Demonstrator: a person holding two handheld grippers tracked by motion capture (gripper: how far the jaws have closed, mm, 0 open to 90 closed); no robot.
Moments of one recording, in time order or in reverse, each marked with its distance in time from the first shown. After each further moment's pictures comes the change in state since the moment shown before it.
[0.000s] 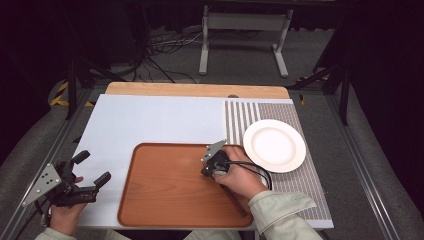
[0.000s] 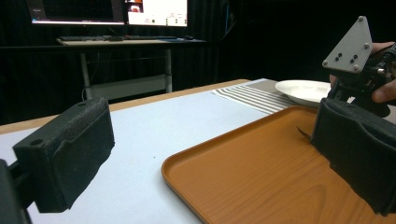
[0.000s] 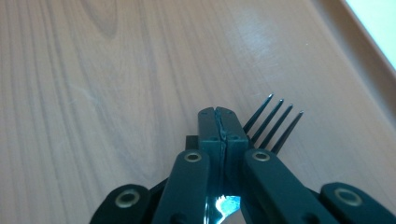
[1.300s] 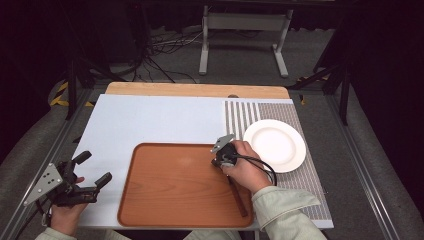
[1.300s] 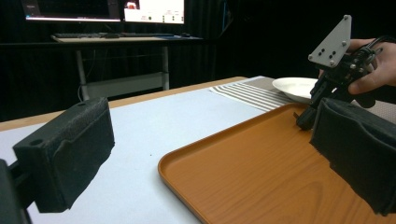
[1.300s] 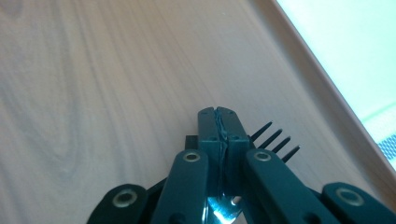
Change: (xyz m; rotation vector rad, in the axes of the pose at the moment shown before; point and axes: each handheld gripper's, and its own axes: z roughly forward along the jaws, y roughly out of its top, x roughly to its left) left arm 0.000 -0.001 0.002 0.010 -0.015 0.004; right arm -0.029 -0.015 -0.009 0.023 -0.132 0.070
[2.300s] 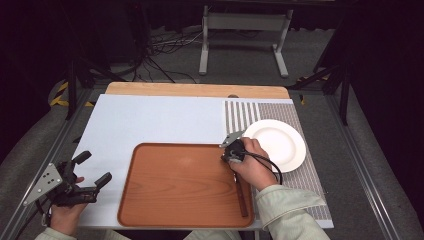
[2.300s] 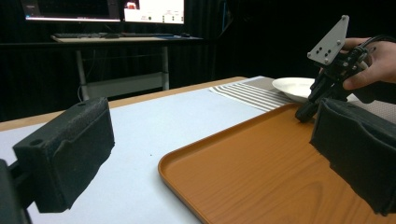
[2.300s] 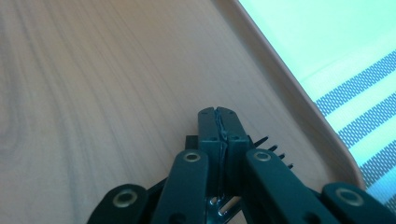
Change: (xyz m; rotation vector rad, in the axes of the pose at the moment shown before) left arm 0.000 0.000 0.000 0.003 -0.001 -0.005; right arm -0.017 -0.014 -0.010 0.025 -0.077 0.055
